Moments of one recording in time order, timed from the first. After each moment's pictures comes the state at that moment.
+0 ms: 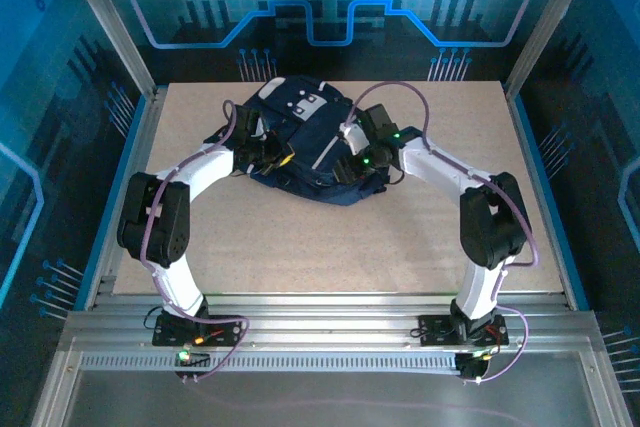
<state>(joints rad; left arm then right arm) -0.20 1.79 1.22 -0.28 0.46 -0.94 0.49 1.83 1.41 -0.62 -0.28 0.00</state>
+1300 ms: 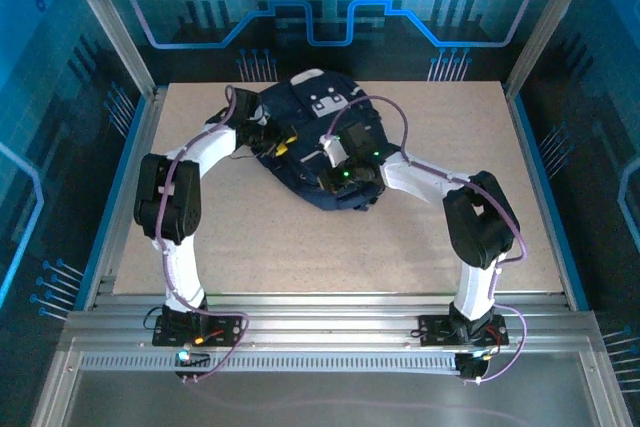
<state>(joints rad) -0.15 2.00 1.49 -0.38 0.56 -0.87 0.61 1.86 1.33 -0.40 -0.32 0.13</state>
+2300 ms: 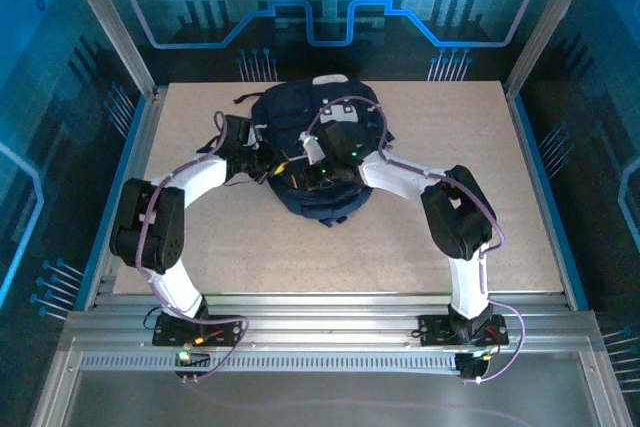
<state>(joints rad) -0.17 1.75 1.09 -0.20 0.51 -1.01 0.68 1.99 1.45 -0.34 -0.39 0.33</state>
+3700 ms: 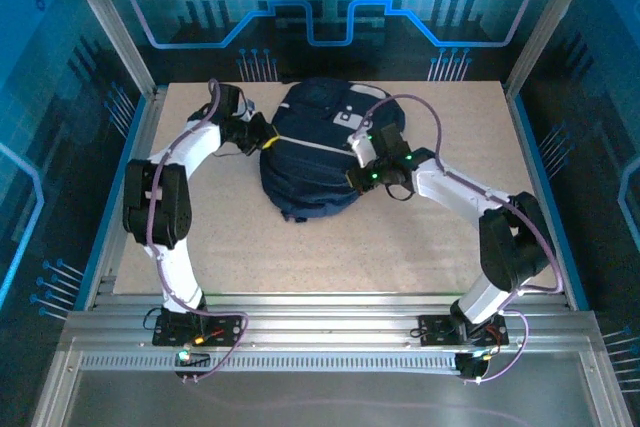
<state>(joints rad) -0.07 1.95 1.51 -0.49 0.52 -0.74 0.53 1.63 1.16 -0.45 -0.23 0.00</state>
